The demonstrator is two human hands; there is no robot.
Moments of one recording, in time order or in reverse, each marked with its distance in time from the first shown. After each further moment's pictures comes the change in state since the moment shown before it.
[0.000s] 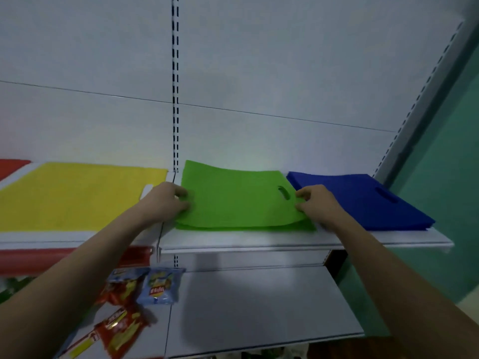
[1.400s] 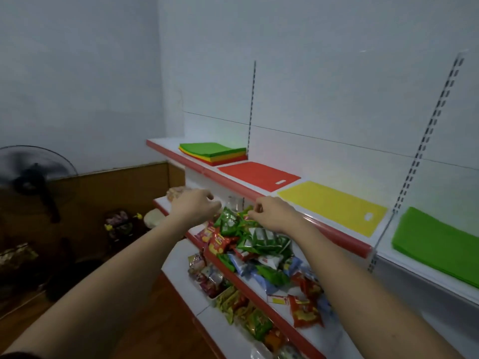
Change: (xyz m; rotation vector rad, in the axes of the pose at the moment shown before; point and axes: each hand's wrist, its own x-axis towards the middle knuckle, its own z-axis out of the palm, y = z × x) left_hand -0.399 -0.138 -0.176 0.430 0.676 -0.611; right_hand -0.302 -0.347 0.131 -0.044 -0.573 -1.136
